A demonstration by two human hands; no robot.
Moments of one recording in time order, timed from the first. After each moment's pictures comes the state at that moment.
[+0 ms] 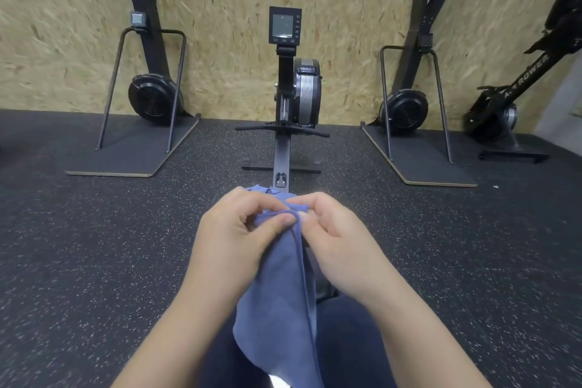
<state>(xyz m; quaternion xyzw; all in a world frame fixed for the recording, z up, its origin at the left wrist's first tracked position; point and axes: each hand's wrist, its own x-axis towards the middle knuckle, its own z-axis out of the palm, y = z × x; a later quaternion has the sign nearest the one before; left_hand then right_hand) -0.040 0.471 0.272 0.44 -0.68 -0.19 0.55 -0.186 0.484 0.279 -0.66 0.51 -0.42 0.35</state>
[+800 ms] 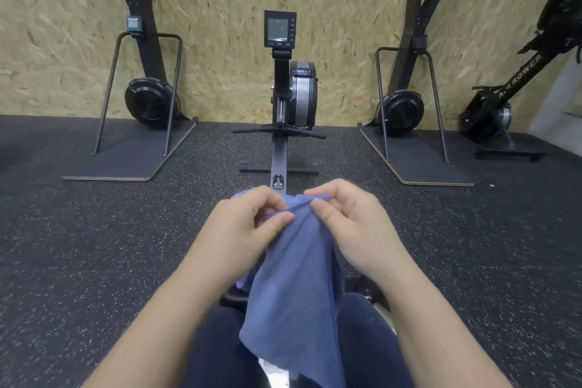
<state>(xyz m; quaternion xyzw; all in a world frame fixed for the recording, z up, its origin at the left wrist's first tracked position) -0.036 0.452 0.273 0.46 -0.75 -0.21 0.43 -0.212 0.469 0.281 -0.67 0.45 -0.52 0.29</state>
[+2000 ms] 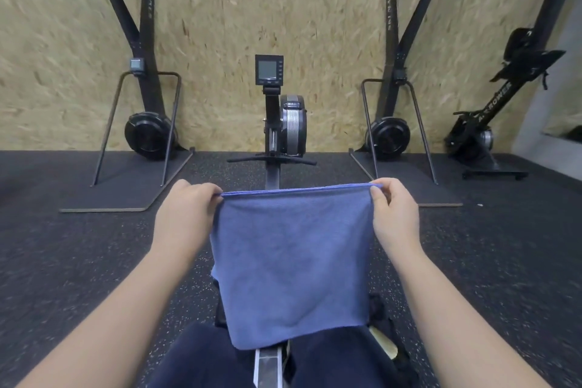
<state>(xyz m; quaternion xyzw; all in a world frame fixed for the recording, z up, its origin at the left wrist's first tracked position) -0.001 0.420 0.294 0.59 -0.70 0.07 0.39 -0.297 0.440 0.282 -0.52 0.61 -0.60 0.07</state>
